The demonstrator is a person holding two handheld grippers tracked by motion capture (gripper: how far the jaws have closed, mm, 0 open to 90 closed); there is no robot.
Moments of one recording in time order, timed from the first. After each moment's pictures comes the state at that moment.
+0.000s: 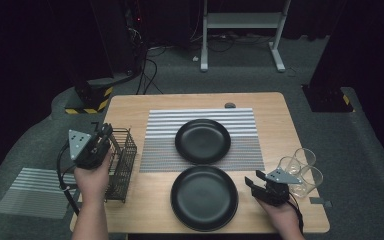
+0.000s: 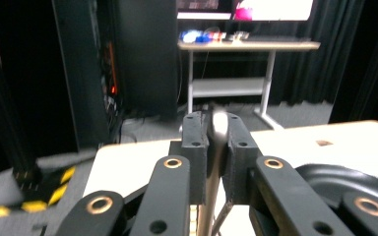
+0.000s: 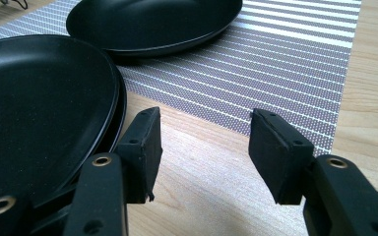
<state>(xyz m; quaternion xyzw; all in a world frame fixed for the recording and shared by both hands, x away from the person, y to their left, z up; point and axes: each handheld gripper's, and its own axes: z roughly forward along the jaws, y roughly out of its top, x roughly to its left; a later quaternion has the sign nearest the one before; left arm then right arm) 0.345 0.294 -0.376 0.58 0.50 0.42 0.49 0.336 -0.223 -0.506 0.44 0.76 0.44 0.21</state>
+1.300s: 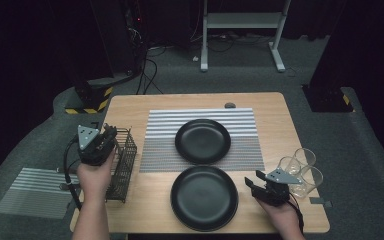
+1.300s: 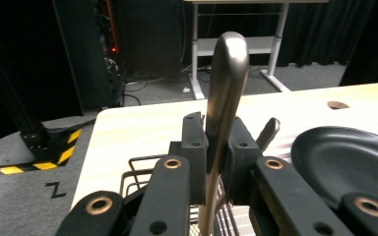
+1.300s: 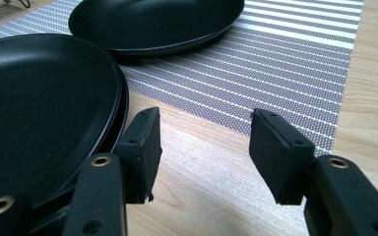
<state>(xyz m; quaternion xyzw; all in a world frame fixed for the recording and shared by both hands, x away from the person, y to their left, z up) 0.359 0.289 -0.380 0.61 0.54 0.38 0.44 0.335 -0.223 -0.505 0.44 0.76 0.44 0.20</state>
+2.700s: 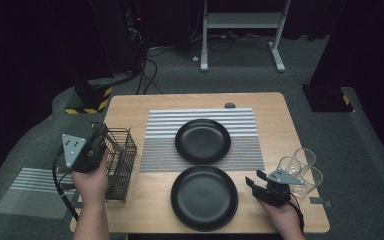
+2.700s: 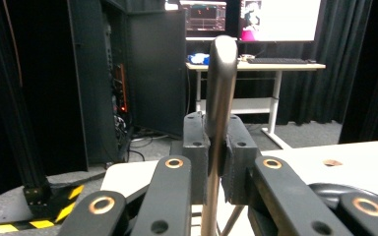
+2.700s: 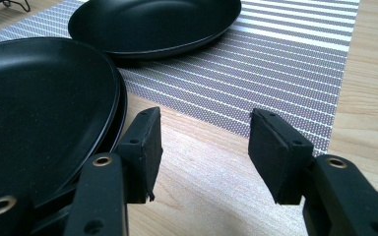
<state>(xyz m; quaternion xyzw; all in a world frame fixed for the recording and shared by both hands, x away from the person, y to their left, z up) 0.327 0.291 -0.367 0.54 0.49 0.46 0.52 0.335 -0.225 -0.505 0.43 0.75 0.45 0.21</state>
